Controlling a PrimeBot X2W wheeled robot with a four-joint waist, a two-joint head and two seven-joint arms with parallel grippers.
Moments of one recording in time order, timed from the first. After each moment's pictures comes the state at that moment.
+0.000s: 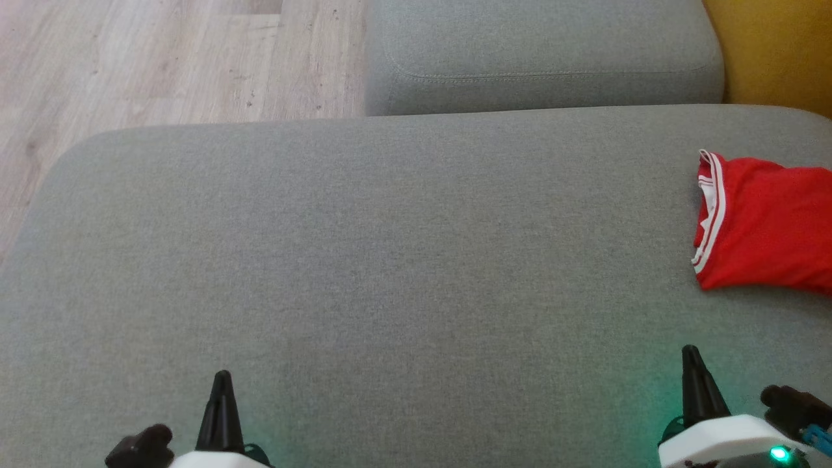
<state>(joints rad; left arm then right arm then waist) 0.08 0.05 -0.12 0.33 -0.57 -0.04 -0.16 0.08 -0.04 -0.05 0.38 0.45 0.13 -0.14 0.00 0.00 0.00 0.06</state>
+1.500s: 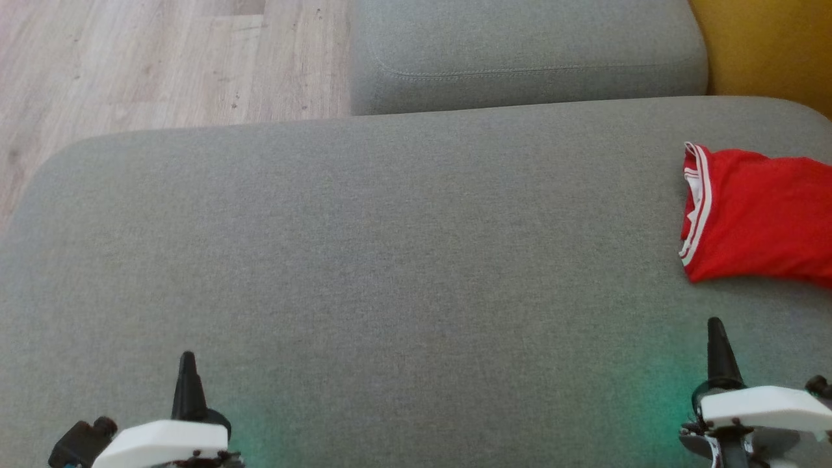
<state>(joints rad) 0.02 0.05 -0.03 0.31 -1.07 -0.07 -0.03 0.02 -0.04 -0.09 0.34 1.00 0.13 -0.02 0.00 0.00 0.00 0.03</state>
